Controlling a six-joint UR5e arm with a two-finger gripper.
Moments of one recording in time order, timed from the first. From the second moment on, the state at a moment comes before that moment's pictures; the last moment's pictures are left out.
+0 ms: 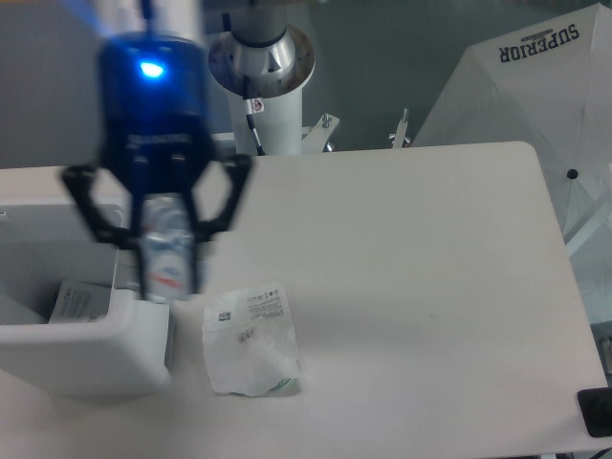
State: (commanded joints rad) arm 2.05 -1.85 -1.19 -0.65 1.50 -0.13
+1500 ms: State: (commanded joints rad) arm 2.20 -1.81 -1.55 -0.65 1.50 -0.16
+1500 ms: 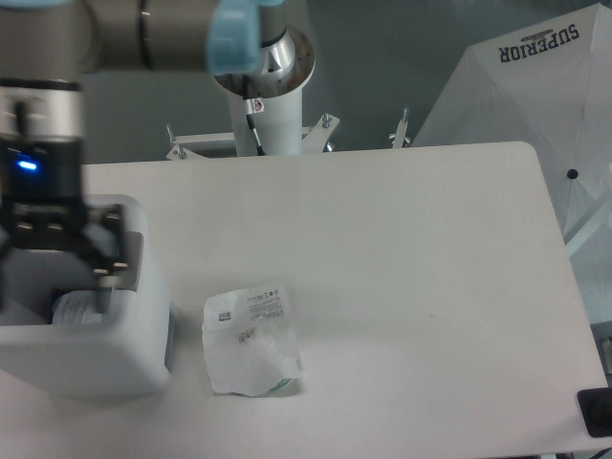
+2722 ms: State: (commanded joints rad) arm 2.34 -2.14 -1.65 -0.66 1.50 0.02
